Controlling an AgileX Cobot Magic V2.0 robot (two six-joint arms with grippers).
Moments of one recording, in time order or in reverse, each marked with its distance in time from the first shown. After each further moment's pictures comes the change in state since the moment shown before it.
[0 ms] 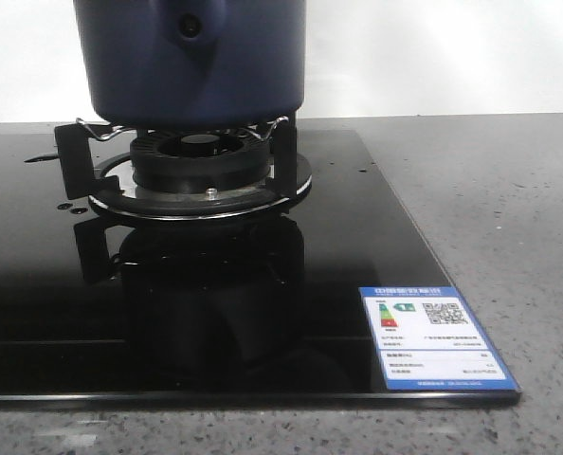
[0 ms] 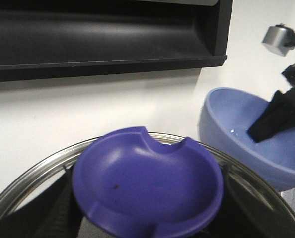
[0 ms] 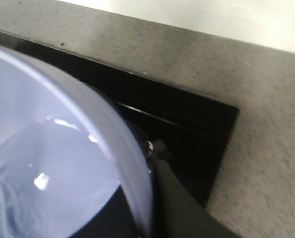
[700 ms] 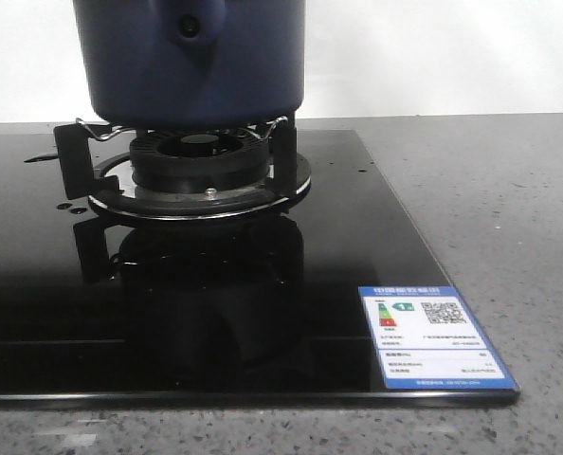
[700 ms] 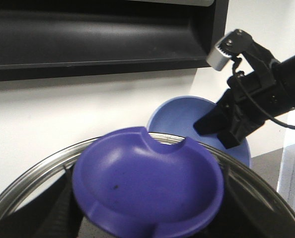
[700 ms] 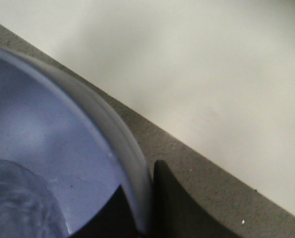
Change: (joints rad) left arm -0.022 0.000 0.001 -0.001 -0.013 0.000; right arm 0.243 0.086 -0.005 -0.585 -0.297 0.024
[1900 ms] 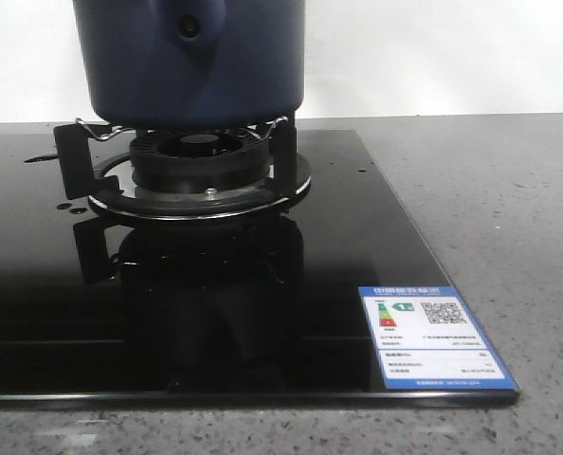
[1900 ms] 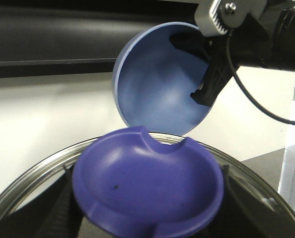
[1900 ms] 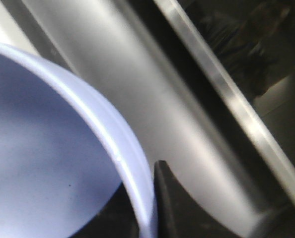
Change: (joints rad) left arm -0.048 0.000 0.004 0.000 -0.052 0.000; right arm 0.149 0.013 0.000 -0.868 -0.346 0.122
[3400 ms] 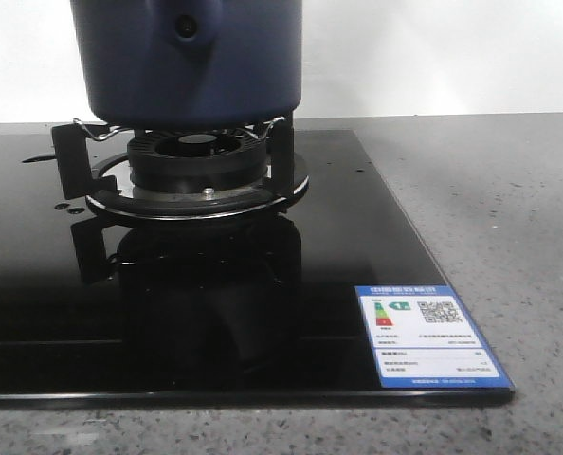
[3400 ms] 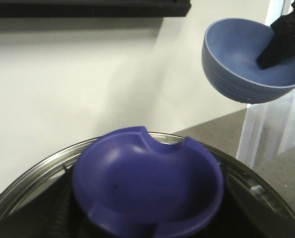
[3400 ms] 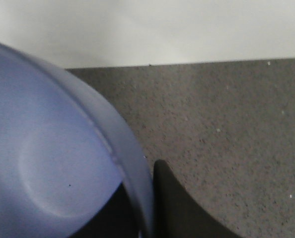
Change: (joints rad) left arm -0.170 0.142 -0.002 0.008 -0.037 0.012; right arm -0.604 -0.189 0.062 1.172 0.707 0.051
